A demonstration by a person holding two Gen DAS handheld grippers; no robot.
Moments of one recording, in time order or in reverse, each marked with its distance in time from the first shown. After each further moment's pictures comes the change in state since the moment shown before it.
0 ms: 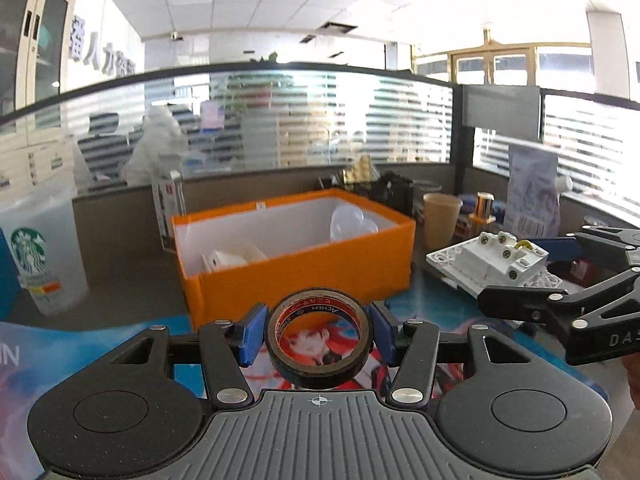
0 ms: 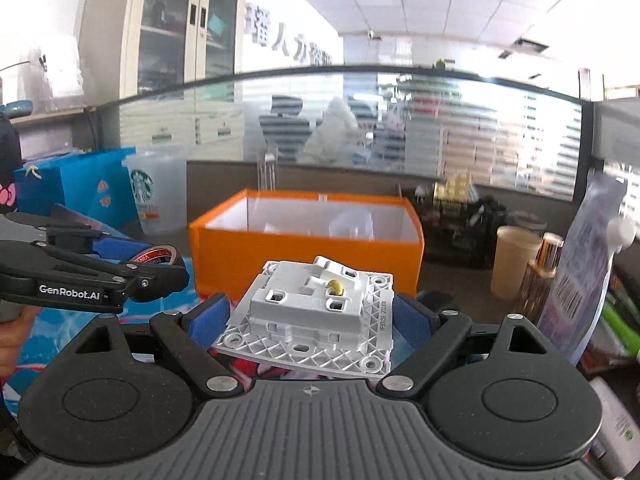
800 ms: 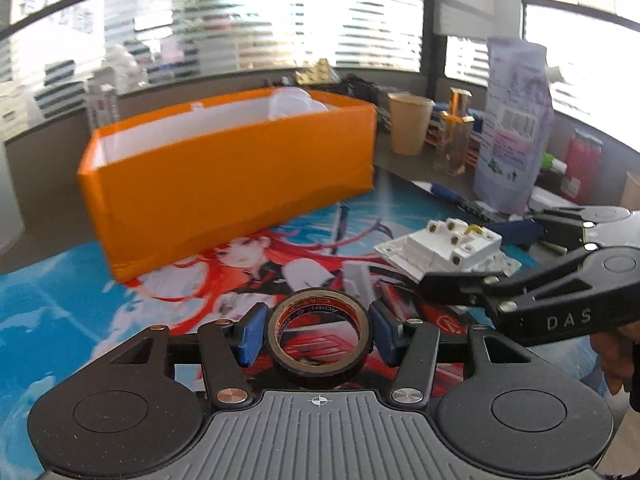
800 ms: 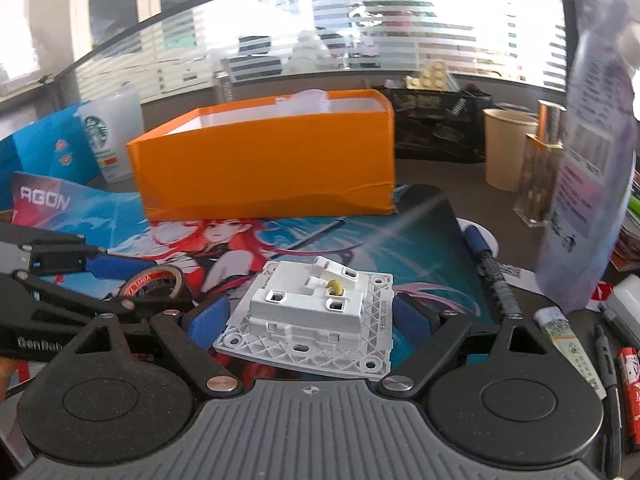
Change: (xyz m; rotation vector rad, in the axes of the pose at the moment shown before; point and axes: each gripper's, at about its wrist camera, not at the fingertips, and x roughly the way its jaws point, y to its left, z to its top) left arm 0.060 -0.030 -0.049 0.031 0.218 -0.092; right arm 0.055 -0.028 -0.063 0.120 0.209 -0.015
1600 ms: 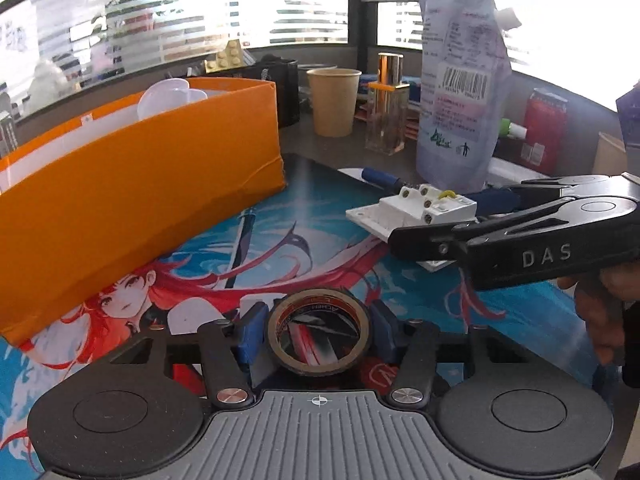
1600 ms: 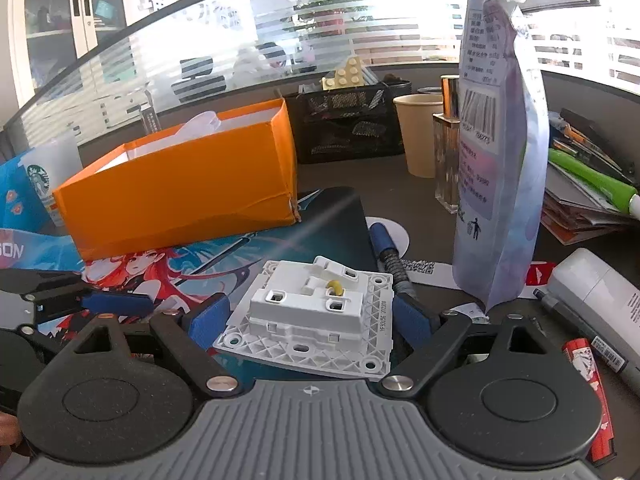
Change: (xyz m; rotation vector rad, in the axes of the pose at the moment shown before) left arm 0.067 -0.050 0.019 0.137 0.058 -0.147; right arm 0.002 -0.069 -0.004 0.158 -0.022 -0.101
